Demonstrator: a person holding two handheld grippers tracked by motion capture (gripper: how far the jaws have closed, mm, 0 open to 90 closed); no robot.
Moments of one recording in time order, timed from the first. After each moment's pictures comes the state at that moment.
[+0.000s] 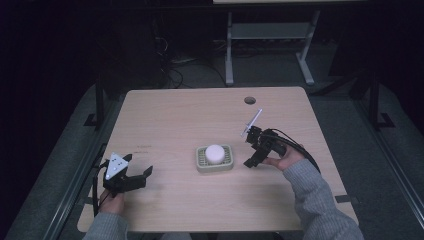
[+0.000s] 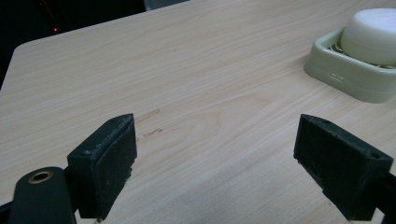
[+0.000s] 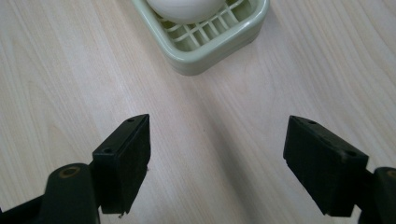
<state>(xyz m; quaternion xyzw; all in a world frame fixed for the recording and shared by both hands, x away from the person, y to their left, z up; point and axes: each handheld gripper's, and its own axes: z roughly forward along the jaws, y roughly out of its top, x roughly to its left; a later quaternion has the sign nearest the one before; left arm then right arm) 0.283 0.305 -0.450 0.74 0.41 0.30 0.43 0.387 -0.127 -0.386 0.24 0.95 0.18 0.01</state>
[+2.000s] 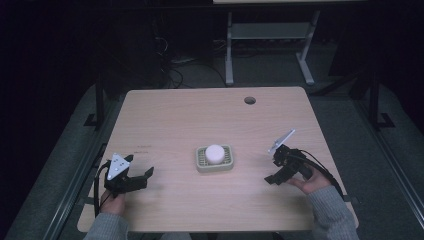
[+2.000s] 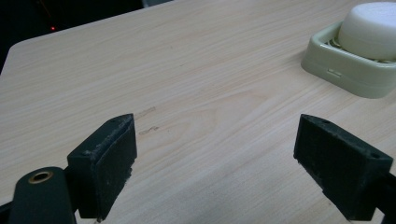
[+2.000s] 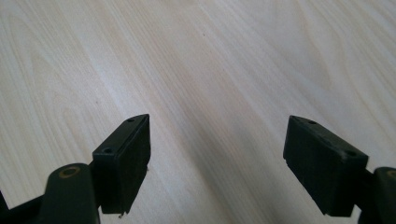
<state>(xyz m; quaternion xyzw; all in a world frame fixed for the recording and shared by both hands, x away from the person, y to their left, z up) 0.283 0.303 -0.452 0.75 0.41 0.30 0.43 0.338 -0.198 -0.419 0.30 0.93 0.22 0.02</state>
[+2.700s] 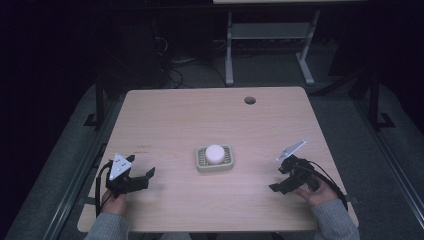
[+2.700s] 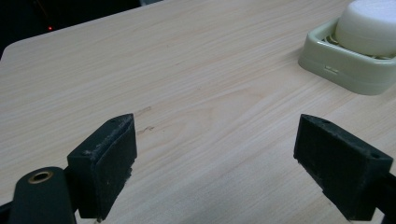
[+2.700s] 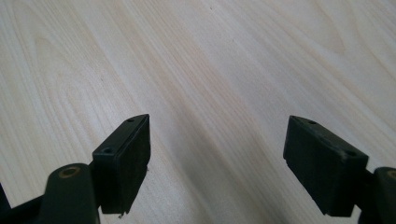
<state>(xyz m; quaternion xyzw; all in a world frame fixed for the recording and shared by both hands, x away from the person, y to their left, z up) 0.283 0.299 -0.453 0.75 0.40 0.30 0.42 0.313 -0.215 -0.433 0.32 0.91 0.25 0.03</state>
